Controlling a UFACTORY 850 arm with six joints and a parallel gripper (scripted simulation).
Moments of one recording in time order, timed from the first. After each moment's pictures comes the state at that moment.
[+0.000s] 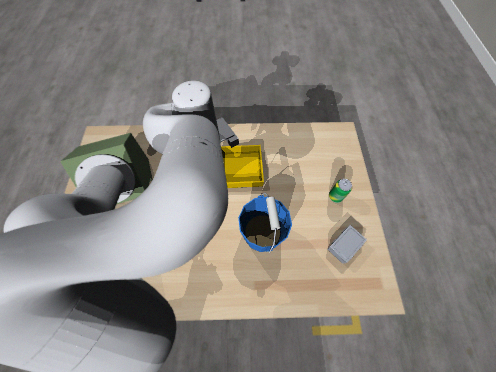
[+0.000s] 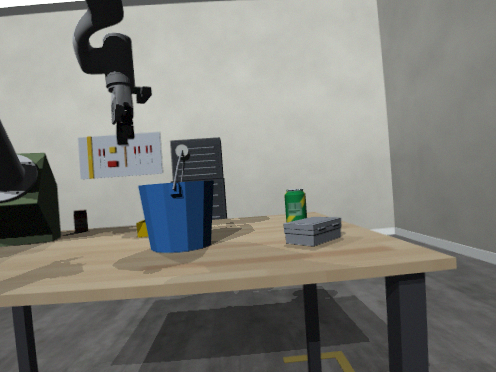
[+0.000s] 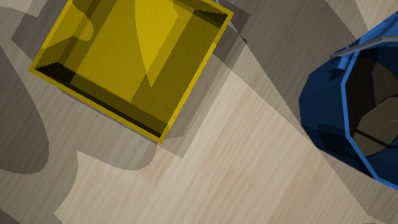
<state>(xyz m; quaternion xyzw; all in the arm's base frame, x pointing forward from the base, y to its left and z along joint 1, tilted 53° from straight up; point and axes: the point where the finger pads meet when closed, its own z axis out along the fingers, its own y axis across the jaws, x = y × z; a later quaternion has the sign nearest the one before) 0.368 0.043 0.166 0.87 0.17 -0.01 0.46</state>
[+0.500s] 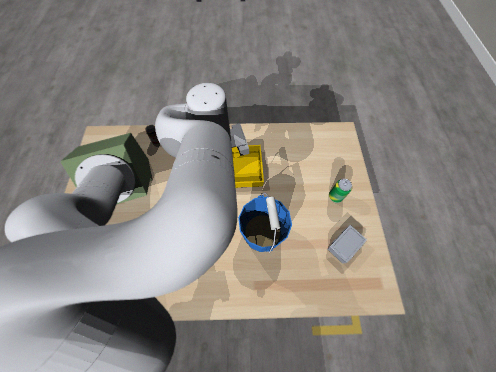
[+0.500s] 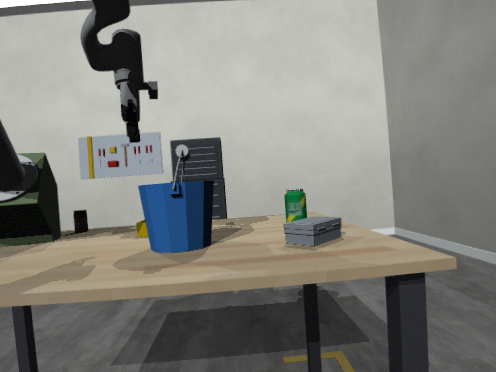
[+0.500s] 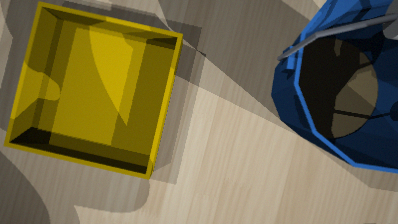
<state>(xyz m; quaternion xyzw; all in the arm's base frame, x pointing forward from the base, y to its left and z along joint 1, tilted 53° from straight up) 0.394 0.040 0.182 0.89 0.04 0.05 0.45</state>
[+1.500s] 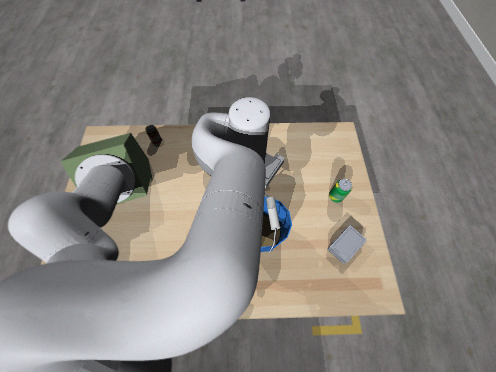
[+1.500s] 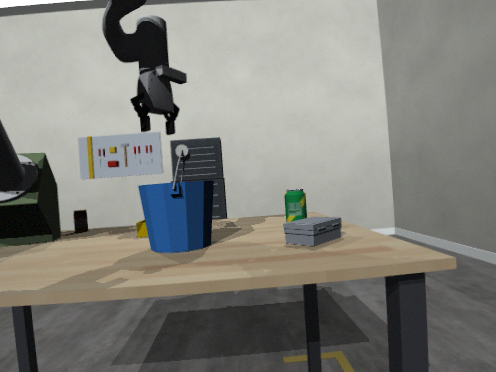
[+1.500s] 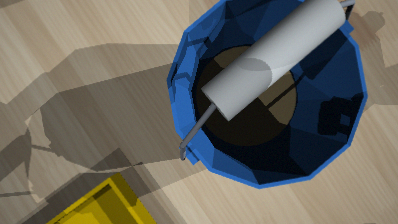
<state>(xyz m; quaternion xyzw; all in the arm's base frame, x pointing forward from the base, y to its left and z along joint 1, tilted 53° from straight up) 0.466 0.012 0.243 0.83 -0.34 0.23 0.38</state>
